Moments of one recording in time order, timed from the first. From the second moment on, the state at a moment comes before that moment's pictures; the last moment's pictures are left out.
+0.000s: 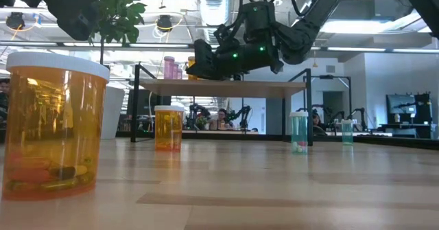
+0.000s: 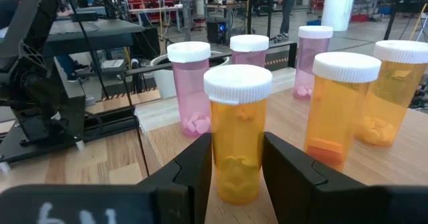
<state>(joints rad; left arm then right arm) -0.60 0.73 0.27 0.36 -0.38 -0.33 -0.24 2.01 1.11 0.86 0.24 0.08</state>
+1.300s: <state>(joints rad) -0.60 0.73 0.27 0.35 -0.38 -0.33 -0.24 1.99 1.11 0.79 0.28 0.08</state>
